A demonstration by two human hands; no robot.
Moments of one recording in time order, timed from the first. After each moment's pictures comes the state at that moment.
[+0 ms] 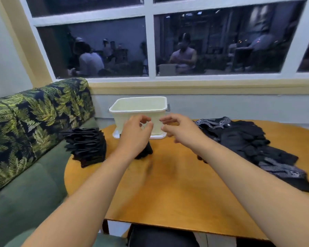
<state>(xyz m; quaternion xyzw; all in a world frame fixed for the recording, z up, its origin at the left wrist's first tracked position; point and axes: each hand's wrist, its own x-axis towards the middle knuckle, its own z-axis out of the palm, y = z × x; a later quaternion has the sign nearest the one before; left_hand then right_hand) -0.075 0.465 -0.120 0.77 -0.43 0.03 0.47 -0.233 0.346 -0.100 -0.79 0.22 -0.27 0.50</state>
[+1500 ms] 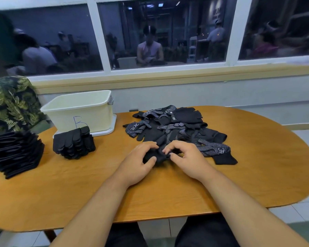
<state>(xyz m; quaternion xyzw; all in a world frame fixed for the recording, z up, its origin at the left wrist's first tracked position) -0.228 0.376 -0.238 0.65 -0.67 -0.06 0.36 -0.436 0.258 -0.230 -0.84 0.19 -0.36 0.35</state>
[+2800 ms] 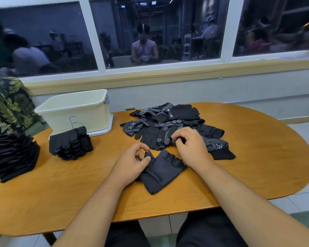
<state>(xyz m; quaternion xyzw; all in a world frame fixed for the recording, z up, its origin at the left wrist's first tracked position) -0.229 0.392 -0.235 0.69 -0.56 -0.18 0.42 -0.431 0.243 -0.230 -0.81 0.36 -0.41 0.23</state>
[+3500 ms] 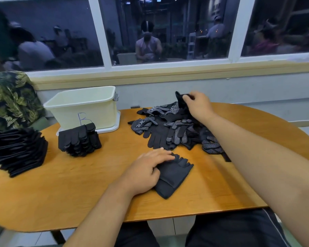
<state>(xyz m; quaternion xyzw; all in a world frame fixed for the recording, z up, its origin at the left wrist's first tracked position) -0.234 0.407 -0.231 0.64 -0.71 -0.13 0.26 -0.372 0.130 -0.138 -0.78 0.45 -0.38 0.21</state>
